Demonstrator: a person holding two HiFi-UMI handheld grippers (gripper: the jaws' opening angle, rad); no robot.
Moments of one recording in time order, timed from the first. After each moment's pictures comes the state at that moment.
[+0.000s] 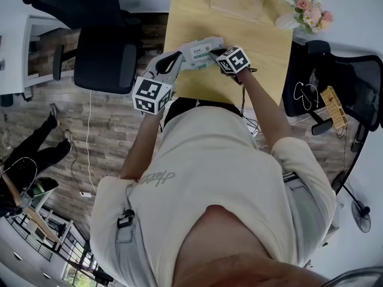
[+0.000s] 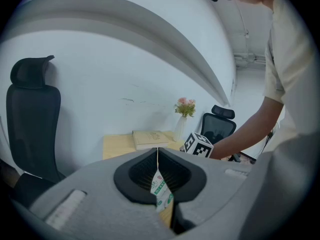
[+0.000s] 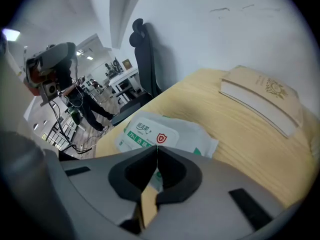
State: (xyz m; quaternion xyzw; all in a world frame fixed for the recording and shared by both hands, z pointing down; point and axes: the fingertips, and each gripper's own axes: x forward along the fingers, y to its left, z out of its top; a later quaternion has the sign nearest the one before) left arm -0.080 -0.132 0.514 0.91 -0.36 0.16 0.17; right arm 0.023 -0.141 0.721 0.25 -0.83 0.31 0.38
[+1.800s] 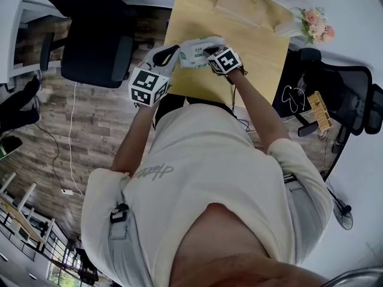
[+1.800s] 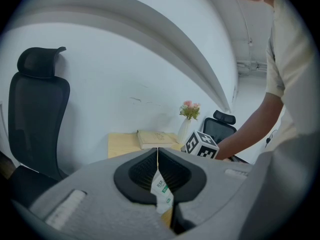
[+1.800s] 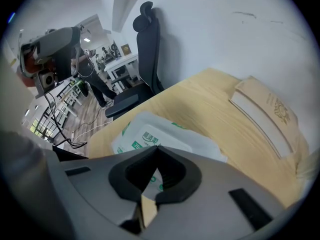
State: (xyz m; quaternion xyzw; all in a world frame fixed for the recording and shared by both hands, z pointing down) left arm -0.117 -0.149 0.529 0.90 -0.36 0.13 0.19; right arm -0.010 -0.148 0.722 0.26 -0.80 0.27 0.46
